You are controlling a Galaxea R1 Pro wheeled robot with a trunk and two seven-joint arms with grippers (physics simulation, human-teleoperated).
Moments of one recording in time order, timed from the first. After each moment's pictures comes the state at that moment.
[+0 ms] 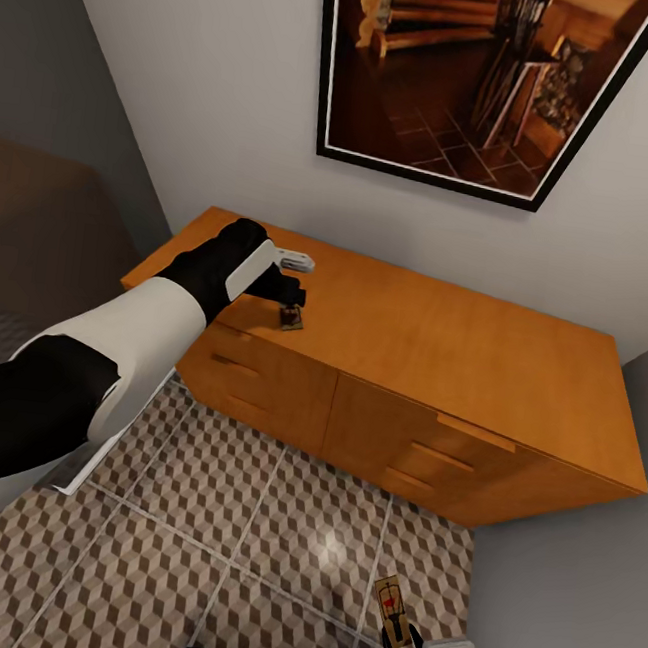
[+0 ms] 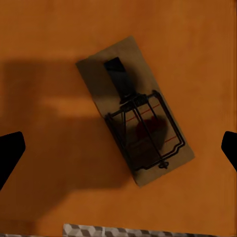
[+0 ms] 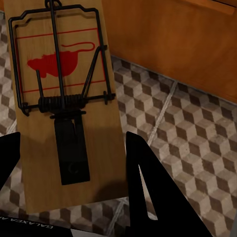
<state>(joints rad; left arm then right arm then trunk) -1.59 -0.15 -0.38 -0.41 0.41 0.97 0.14 -0.41 -0.03 0.16 -0.02 -0.08 -0.87 0.09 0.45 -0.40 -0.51</state>
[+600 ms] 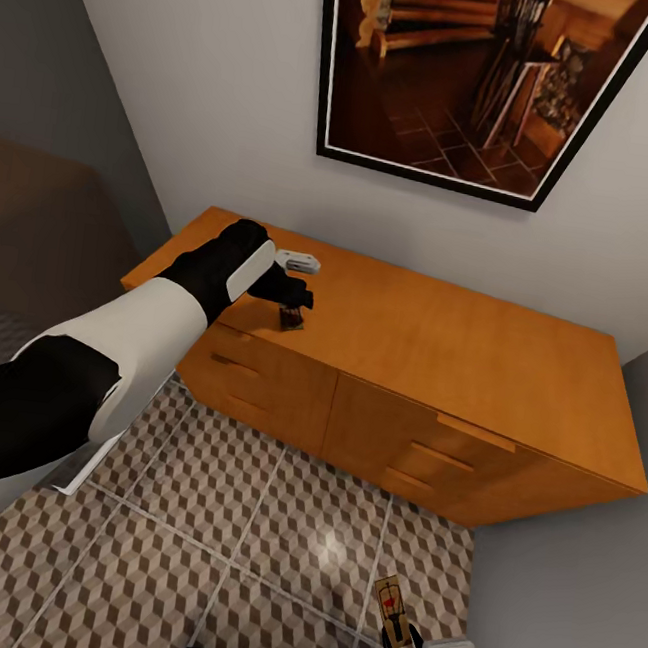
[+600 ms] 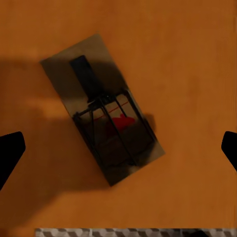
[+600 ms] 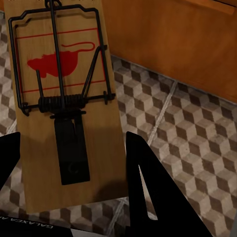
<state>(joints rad) -1.58 -0.16 -0.38 -0.41 0.41 0.97 0.06 -0.41 -0.03 0.16 -0.02 -0.08 -0.87 0.09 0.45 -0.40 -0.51</state>
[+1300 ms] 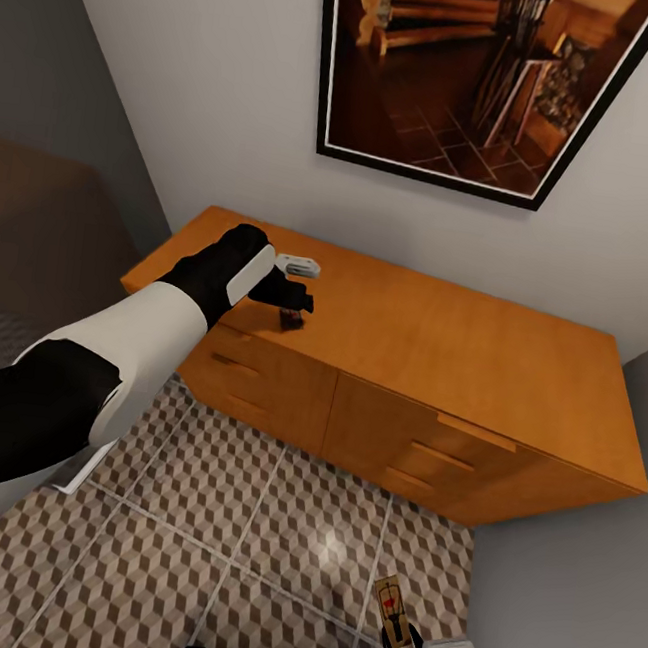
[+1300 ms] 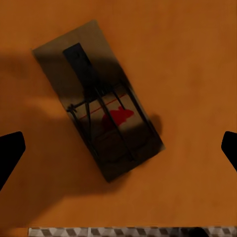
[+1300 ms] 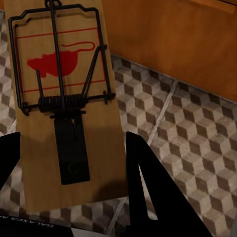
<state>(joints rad) -1.57 -0.16 -0.38 -0.42 0.41 0.97 0.06 -0.41 -0.03 0.16 -0.02 -0.08 -0.87 0.10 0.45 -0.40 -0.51</state>
